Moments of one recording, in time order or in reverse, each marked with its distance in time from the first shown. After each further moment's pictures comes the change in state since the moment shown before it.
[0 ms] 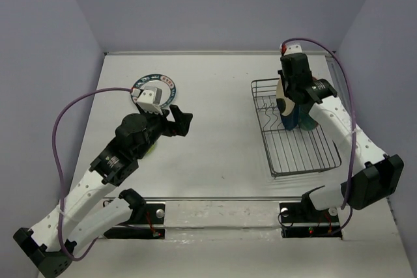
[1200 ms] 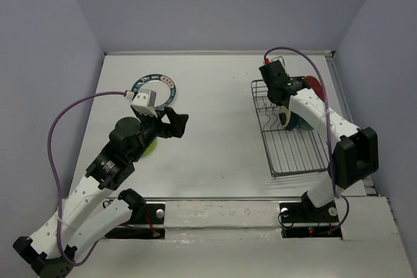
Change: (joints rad) left arm 0.040 -0.061 -0.028 -0.003 0.029 0.018; right arm 0.046 0.209 -0.015 -0.051 0.150 0.005
